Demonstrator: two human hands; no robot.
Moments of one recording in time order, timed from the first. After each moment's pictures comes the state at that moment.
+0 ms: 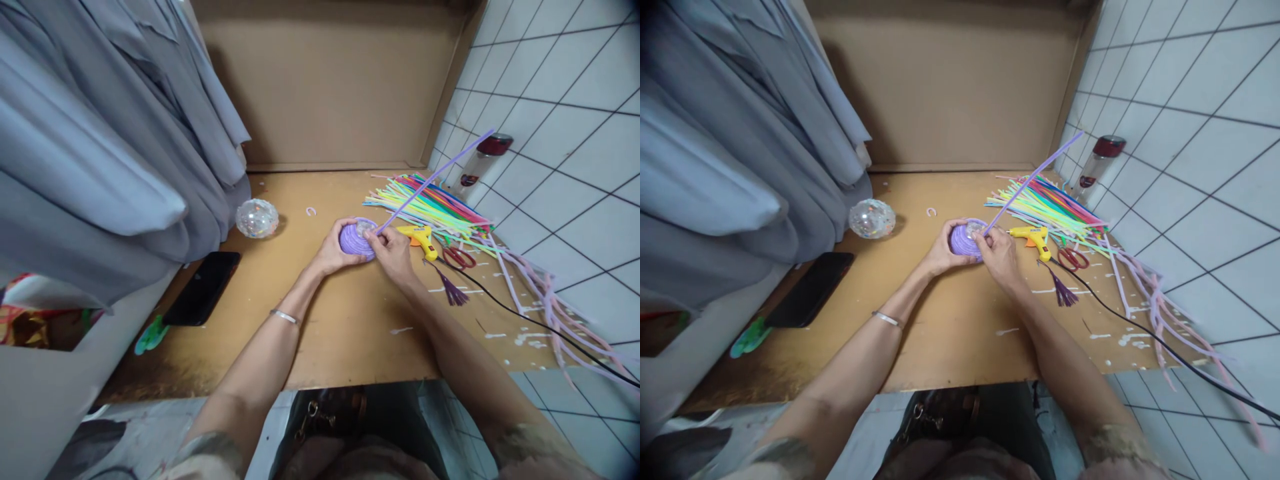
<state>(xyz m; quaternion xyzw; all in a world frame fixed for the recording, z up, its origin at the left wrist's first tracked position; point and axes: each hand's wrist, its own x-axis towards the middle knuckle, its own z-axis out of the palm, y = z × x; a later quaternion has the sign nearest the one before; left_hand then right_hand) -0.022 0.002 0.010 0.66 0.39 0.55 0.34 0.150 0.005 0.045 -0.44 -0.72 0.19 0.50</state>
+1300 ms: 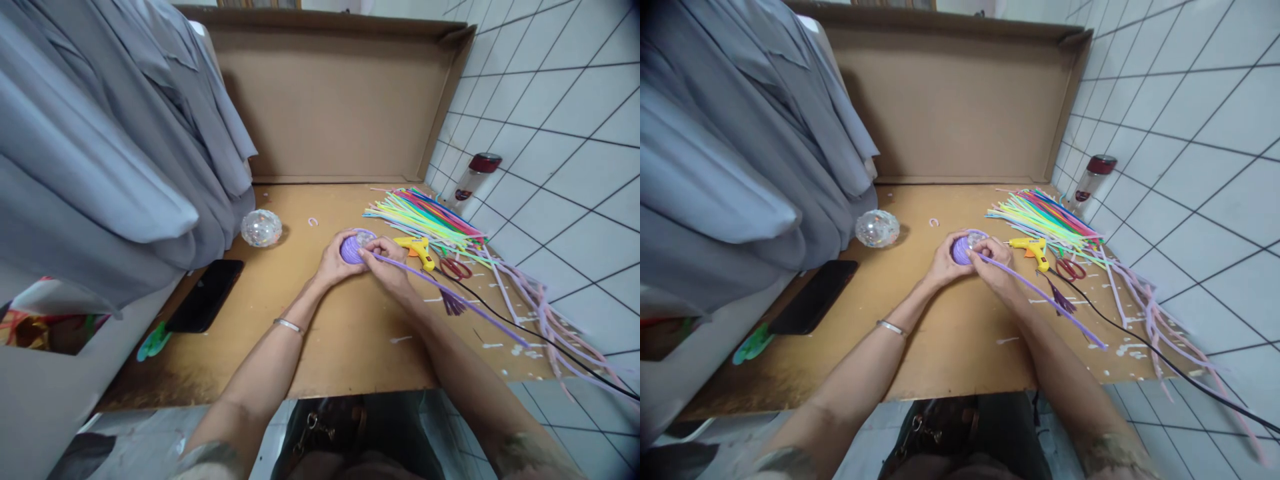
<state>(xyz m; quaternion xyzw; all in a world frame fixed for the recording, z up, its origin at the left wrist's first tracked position) -0.013 -0.001 0.004 0.66 0.41 0.59 0.23 0.145 -0.003 0.045 -0.39 -0.72 0.21 0.54</state>
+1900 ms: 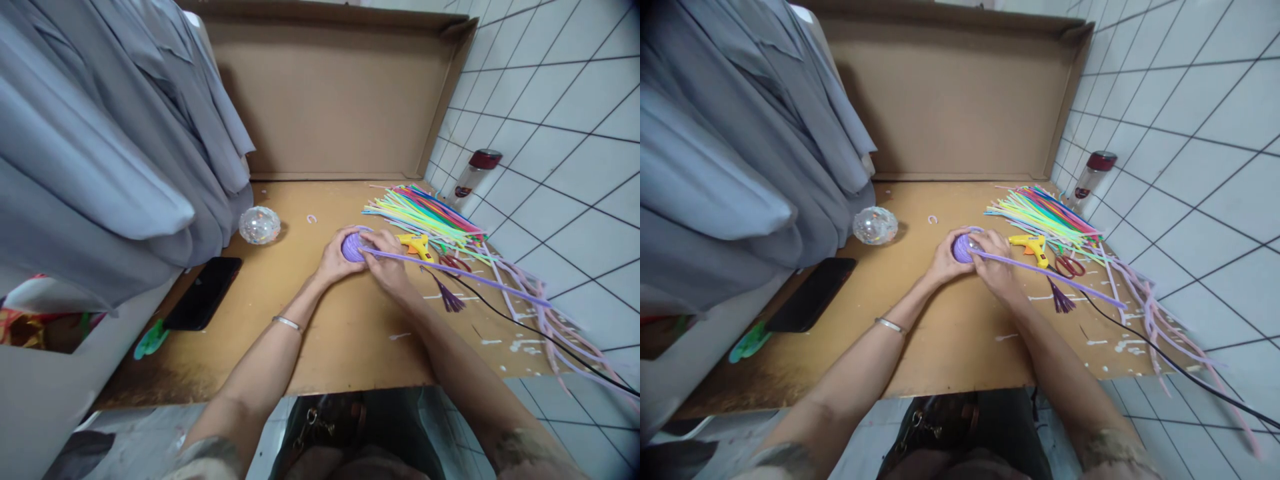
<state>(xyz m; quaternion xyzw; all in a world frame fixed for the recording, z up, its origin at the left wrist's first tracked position) -0.011 0.000 0.006 0.68 0.40 0.57 0.21 0.150 -0.004 0.043 -0.34 -0.80 0.10 0.49</state>
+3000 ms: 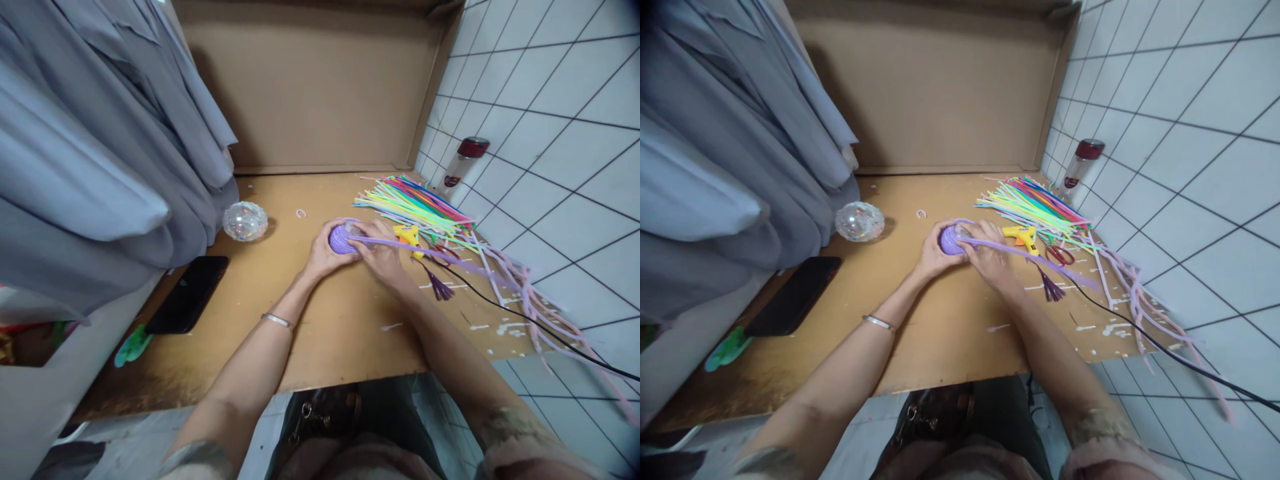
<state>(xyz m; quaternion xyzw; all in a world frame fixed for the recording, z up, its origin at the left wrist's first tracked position) -0.012 -0.002 0.007 0.66 0.42 0.58 0.22 0.157 0.002 0.044 -0.37 -0.81 0.04 0.44</state>
